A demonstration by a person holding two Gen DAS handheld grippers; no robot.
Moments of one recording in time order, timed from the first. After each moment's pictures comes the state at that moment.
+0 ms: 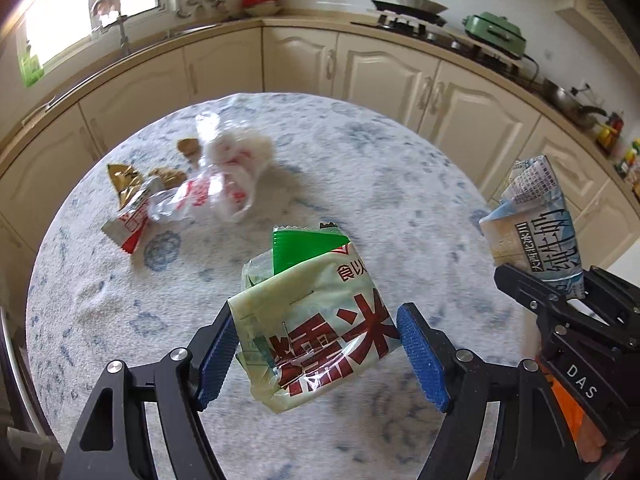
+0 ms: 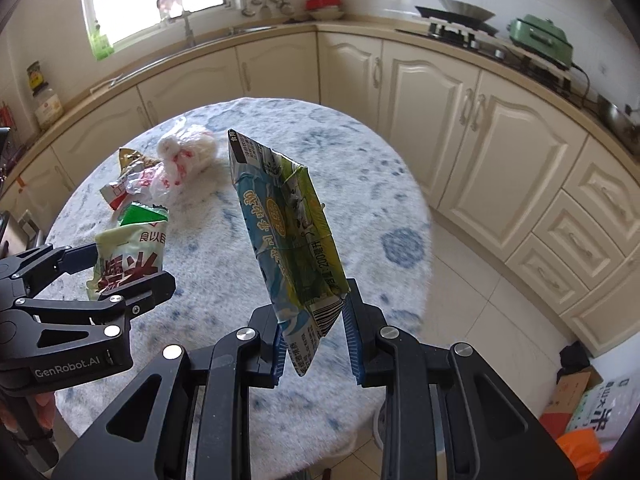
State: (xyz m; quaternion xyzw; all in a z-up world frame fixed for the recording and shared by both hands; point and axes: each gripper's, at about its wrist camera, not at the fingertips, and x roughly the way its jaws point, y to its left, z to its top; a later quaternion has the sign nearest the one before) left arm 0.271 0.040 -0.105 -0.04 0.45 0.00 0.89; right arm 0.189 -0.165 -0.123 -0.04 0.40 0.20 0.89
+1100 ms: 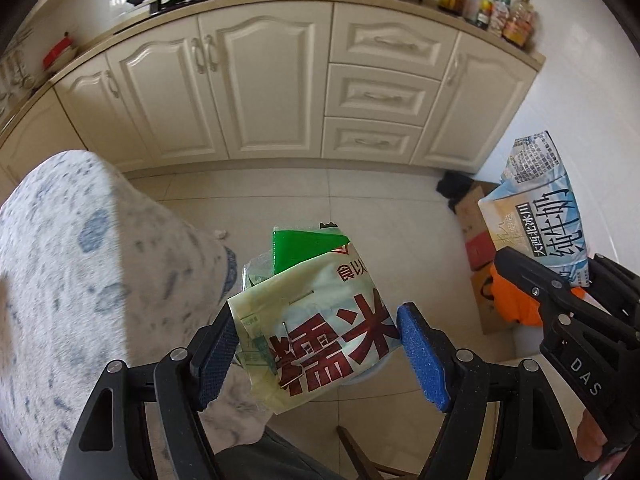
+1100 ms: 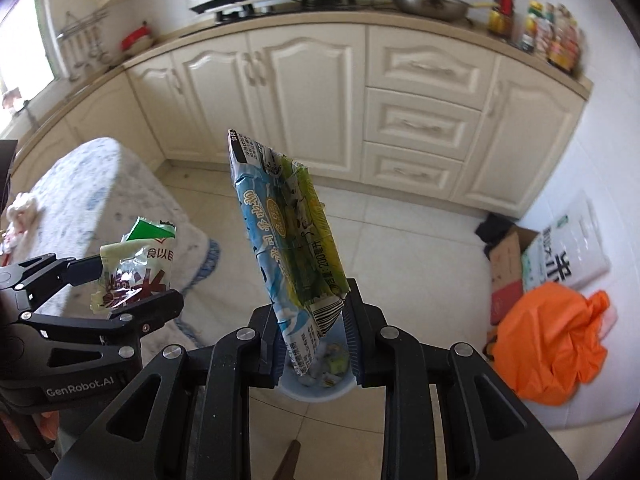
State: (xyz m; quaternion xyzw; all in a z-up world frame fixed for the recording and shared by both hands) left arm 0.315 -0.237 -0.155 0.12 0.49 -0.24 0.83; right arm 0.117 -0.441 -0.166 0.10 0.43 -0.05 0.89
